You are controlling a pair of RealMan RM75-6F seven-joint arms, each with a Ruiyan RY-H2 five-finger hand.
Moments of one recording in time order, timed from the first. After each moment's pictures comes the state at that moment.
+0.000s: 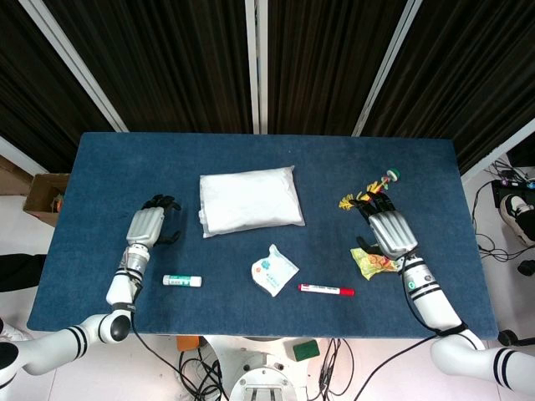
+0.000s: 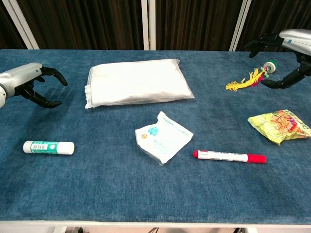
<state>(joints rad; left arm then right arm) -0.58 -1.68 -0.24 -1.19 1.03 0.94 0.09 0.55 -1.34 0.18 -1.59 -1.25 1.02 -0.20</state>
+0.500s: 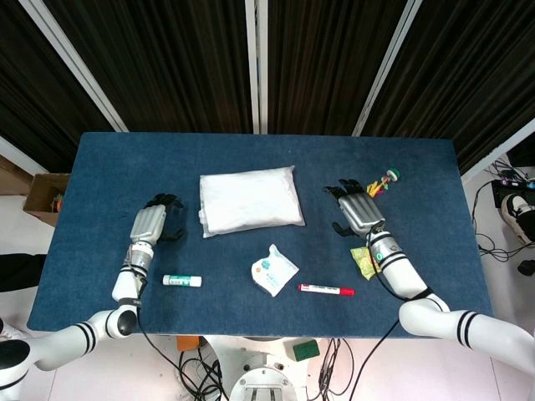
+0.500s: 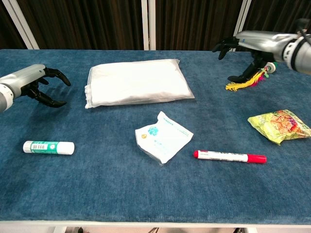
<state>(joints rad) -0.60 -1.73 -0.27 -1.11 1.01 0.90 0.04 0.77 -1.46 0.25 -1.45 -0.97 0.80 -0.33</state>
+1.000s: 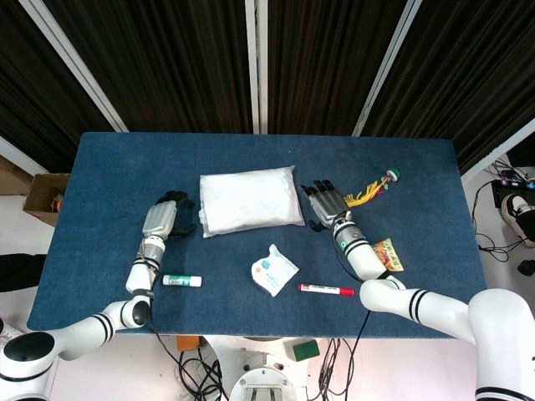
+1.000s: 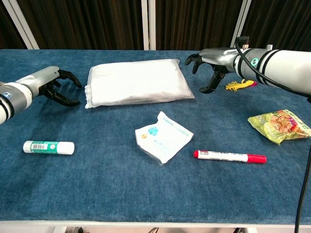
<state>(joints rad) -0.68 -1.84 -0.30 -0.95 0.99 0.83 0.01 0.96 -1.66 0.24 -1.21 -0.75 0.70 -0.45</state>
